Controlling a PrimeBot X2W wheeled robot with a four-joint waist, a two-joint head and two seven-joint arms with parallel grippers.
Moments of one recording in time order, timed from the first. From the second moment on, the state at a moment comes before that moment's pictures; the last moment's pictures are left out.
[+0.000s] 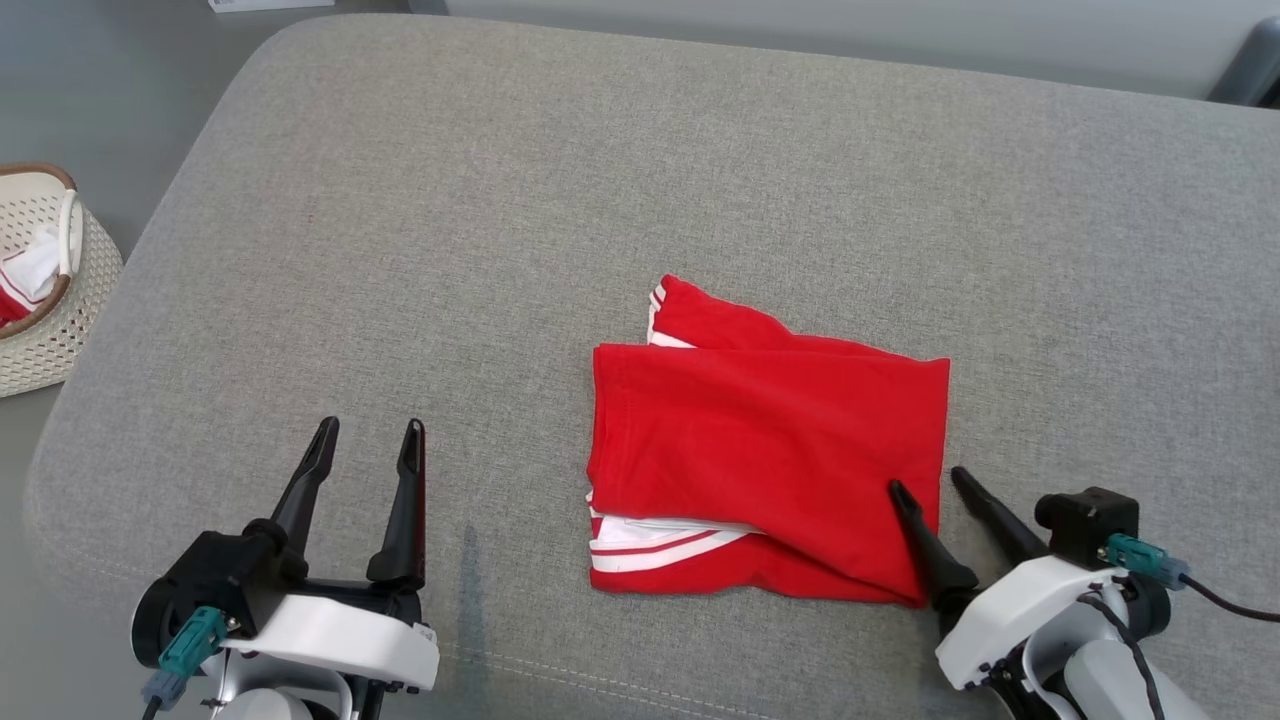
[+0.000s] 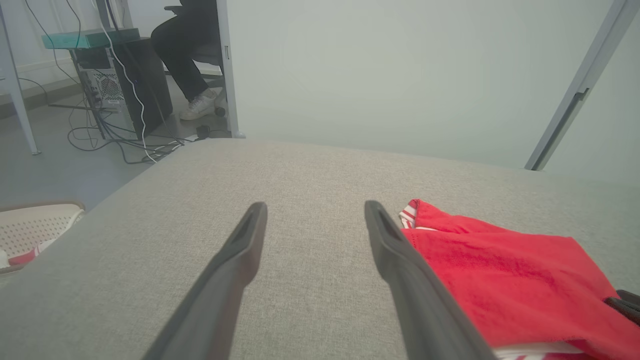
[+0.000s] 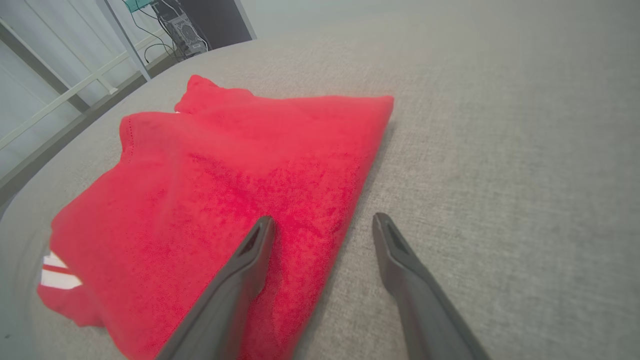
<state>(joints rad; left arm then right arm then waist) -0.12 0.39 -0.47 -0.05 -0.62 0.33 -0.25 -0.31 -0.22 0.45 0.54 0.57 0.13 -0.21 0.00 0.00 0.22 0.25</state>
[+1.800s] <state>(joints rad) -0.30 0.45 -0.52 -0.14 -0.54 0.28 -0.14 -0.83 -0.52 0.63 0.42 0.75 0.13 -0.12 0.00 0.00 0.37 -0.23</state>
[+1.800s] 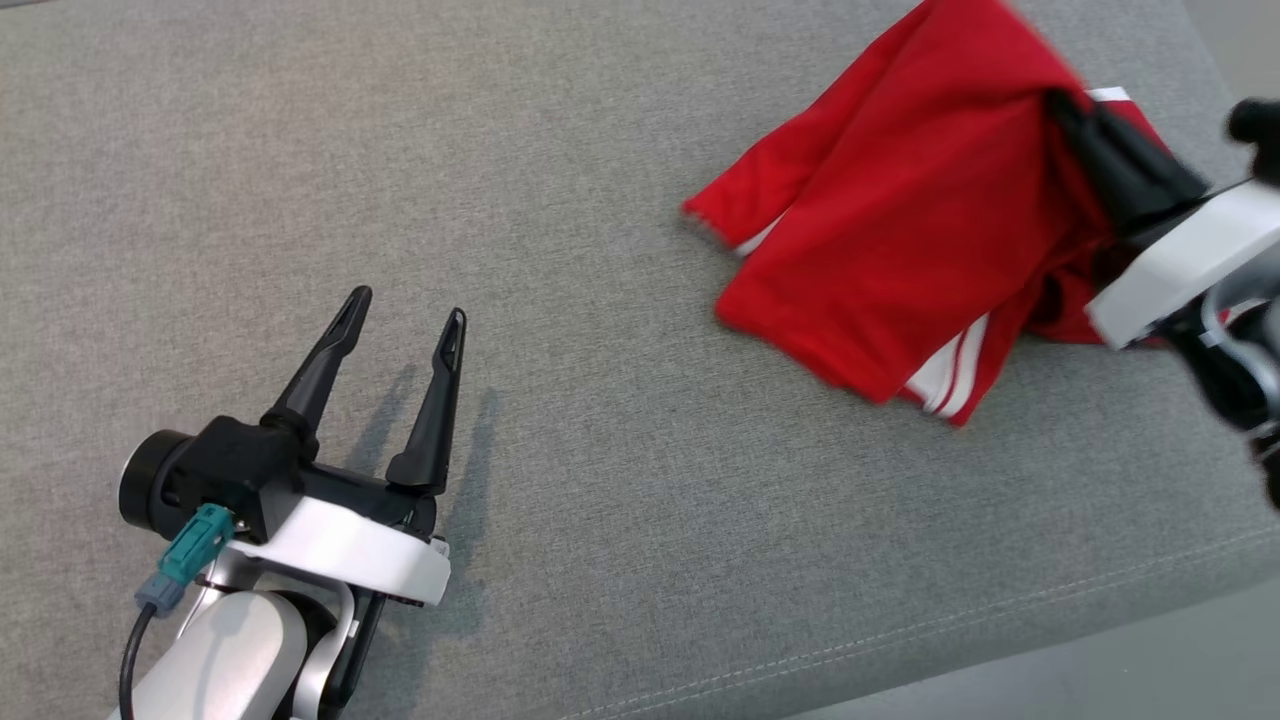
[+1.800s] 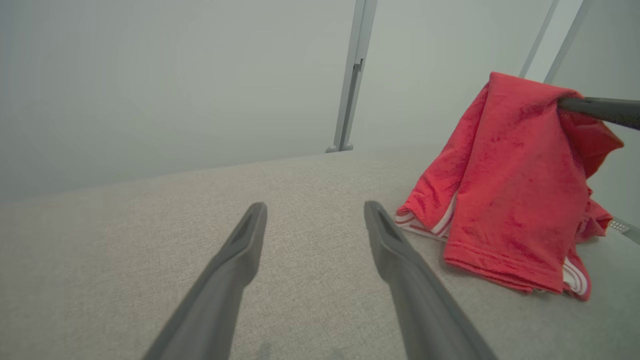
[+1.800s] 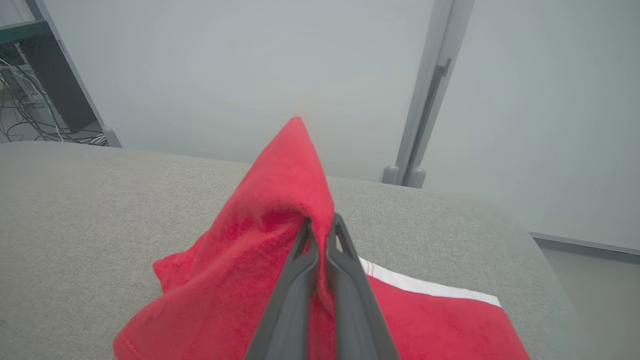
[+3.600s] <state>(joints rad) -0.20 0.55 -0.43 -0.17 -0.58 0.35 -0.17 -0.39 -0.39 0.10 0.18 0.39 0.13 -0.25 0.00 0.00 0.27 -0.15</state>
